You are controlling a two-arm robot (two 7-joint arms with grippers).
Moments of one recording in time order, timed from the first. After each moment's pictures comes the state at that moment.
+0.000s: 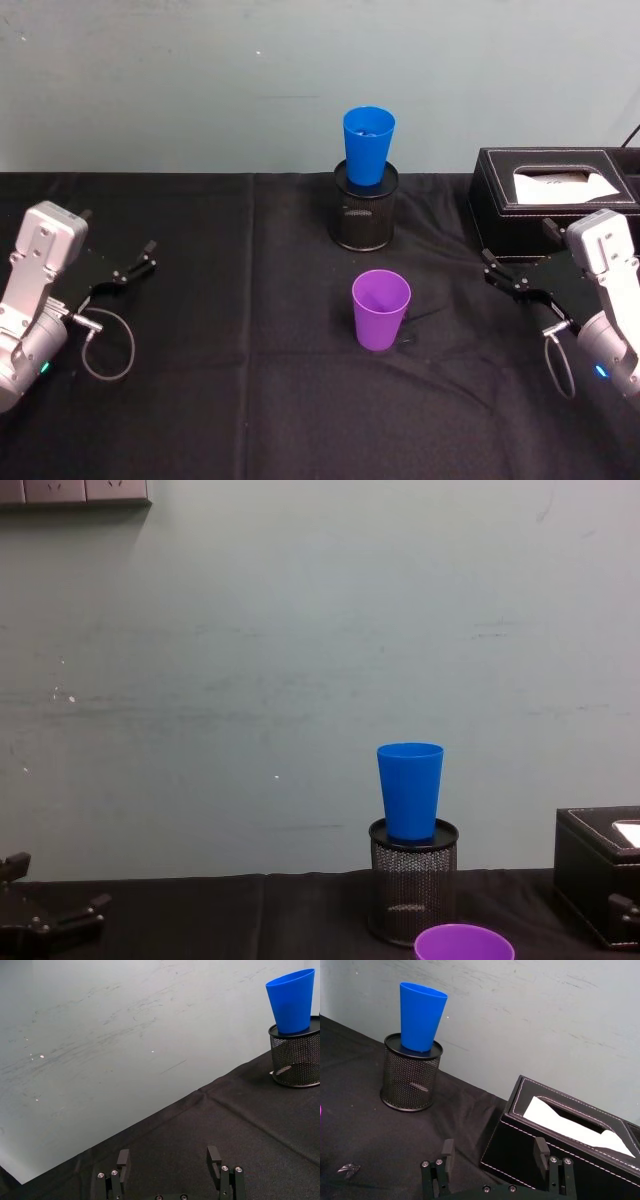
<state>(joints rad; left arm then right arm) -0.20 0.60 0.45 -1.41 -0.25 -0.12 0.03 0.20 0.60 -0.45 -1.41 0.25 -0.12 -0.03</state>
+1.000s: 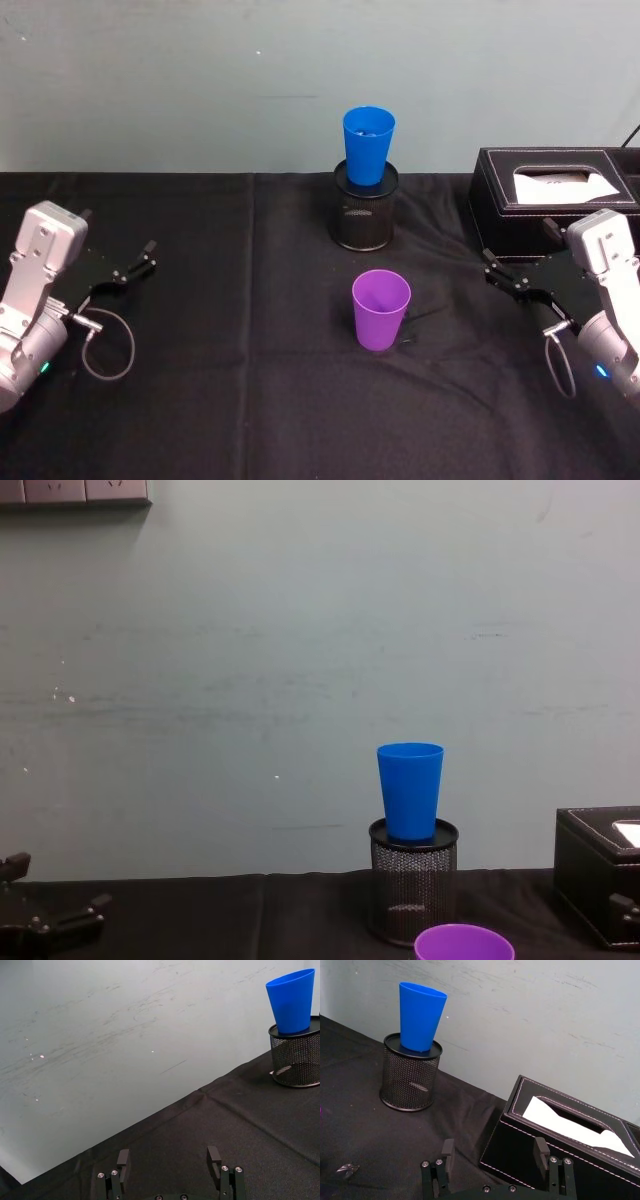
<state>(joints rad) -0.20 0.60 0.45 -1.41 -0.25 -0.12 0.03 0.20 0.60 -0.45 -1.41 0.25 -0.12 -0.03</state>
